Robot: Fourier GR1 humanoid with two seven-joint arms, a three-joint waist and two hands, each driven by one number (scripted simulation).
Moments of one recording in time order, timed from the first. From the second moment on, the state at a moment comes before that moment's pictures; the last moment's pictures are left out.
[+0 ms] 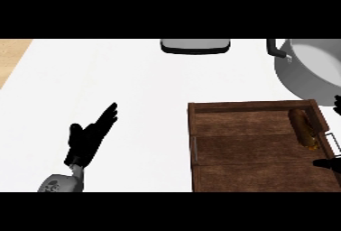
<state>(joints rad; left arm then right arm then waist) -0.08 0.18 -0.14 -1.37 0.07 -0.09 0.11 -0.05 -0.62 -0.16 -1.18 -0.04 0.21 -0.34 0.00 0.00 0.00</state>
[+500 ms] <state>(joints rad) -0.08 0.16 -0.11 -1.38 0.04 -0.11 0.13 -0.18 -0.55 -0.19 -0.89 0.01 0.27 -0.46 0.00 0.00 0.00</state>
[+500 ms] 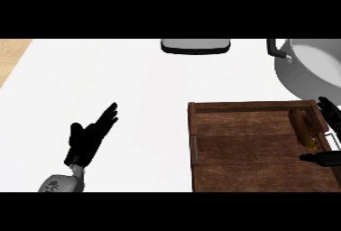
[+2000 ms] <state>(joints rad) -0.09 0.14 -0.11 -1.41 0.04 -0.14 0.16 -0.35 -0.92 -0.26 -0.49 -0.02 0.56 -0.70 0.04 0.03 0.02</state>
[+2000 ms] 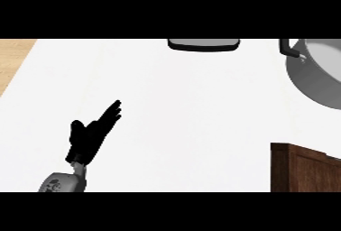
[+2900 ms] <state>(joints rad) -0.11 0.13 -0.12 -1.39 0.03 -0.15 0.15 -0.42 -1.10 -0.23 -0.51 0.02 0.42 -0.84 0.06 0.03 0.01</state>
